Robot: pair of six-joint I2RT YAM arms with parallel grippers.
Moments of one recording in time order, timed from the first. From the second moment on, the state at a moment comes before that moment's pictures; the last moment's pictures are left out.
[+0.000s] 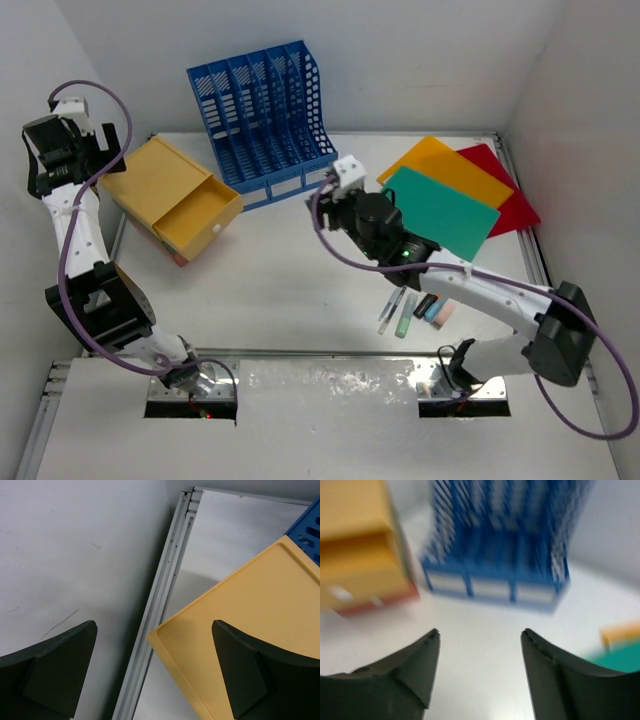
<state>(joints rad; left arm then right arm) 0.52 1.53 1.49 -0.43 0.12 0.21 0.91 1.39 1.04 0.33 0.31 -0.05</state>
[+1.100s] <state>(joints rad) 0.52 1.43 1.54 -0.43 0.20 0.20 0.62 1.27 0.44 -0.19 0.34 0.55</state>
